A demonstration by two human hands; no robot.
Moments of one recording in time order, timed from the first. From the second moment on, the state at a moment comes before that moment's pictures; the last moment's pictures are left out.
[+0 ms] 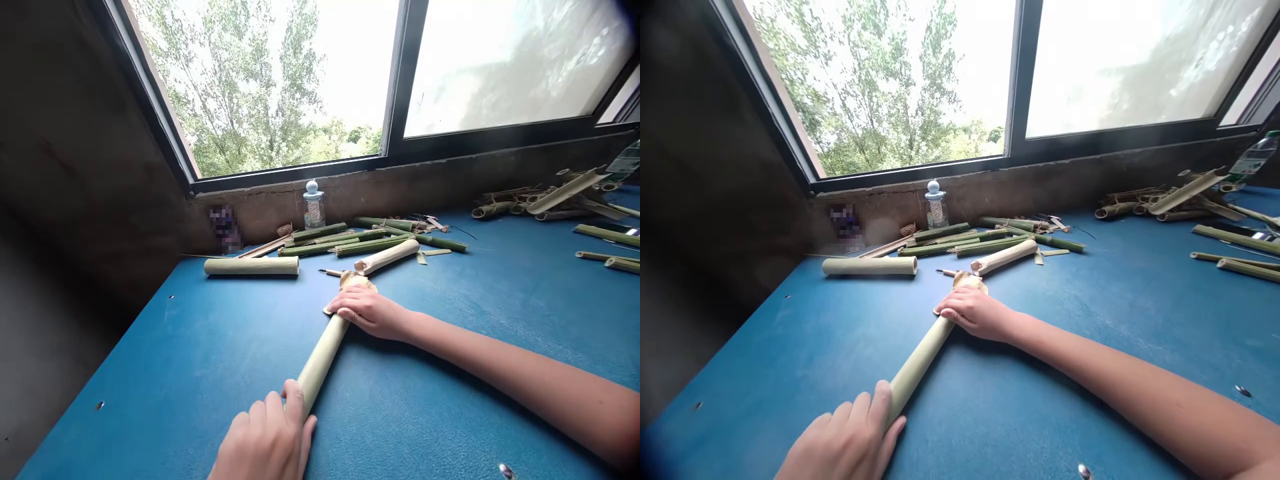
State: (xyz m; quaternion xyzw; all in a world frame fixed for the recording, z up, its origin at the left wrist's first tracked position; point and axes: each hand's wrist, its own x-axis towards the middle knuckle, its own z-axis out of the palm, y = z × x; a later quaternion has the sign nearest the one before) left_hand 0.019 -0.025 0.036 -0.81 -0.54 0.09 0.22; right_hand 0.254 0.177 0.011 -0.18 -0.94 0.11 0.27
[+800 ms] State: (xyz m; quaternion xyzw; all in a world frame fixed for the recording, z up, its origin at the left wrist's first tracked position) left_hand -0.024 0.048 0.077 -0.79 -0.47 -0.05 0.40; right_hand 0.276 0.176 0.050 -0.28 -0.95 -0.02 0.11
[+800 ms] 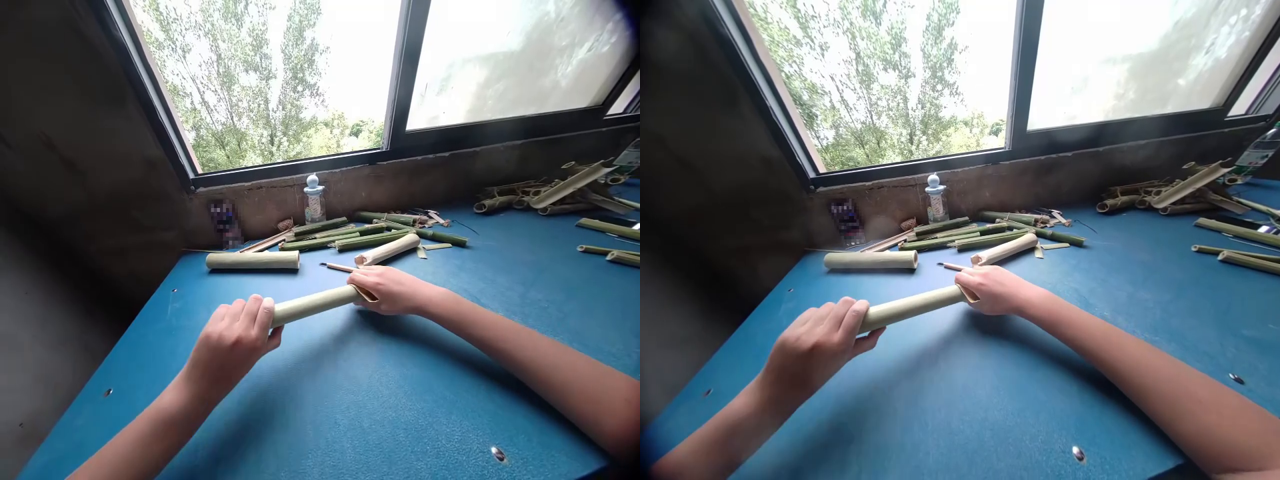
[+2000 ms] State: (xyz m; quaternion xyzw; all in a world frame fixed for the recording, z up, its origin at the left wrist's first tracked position) left_hand -0.022 0.045 0.084 -0.79 -0.51 0.03 0.35; right_hand 0.268 0.143 0.063 -0.37 -0.89 0.01 0.26
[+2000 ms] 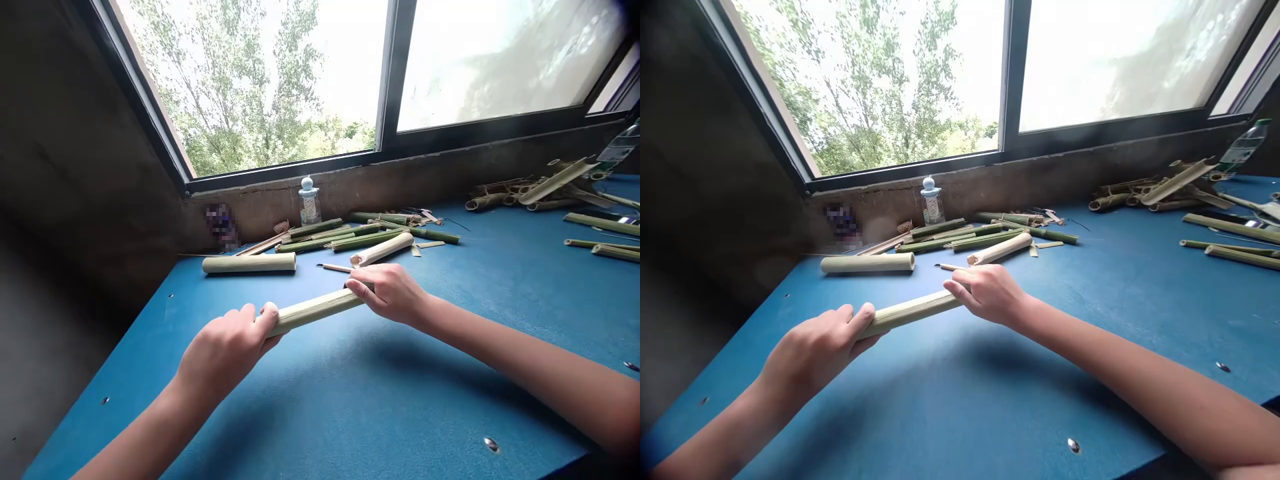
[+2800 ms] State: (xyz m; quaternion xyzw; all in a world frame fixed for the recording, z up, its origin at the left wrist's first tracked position) left_hand -0.013 0.043 0.078 -0.79 -0.57 0.04 0.21; right_hand 0.283 0.155 0.080 -0.44 -0.85 0.04 0.28
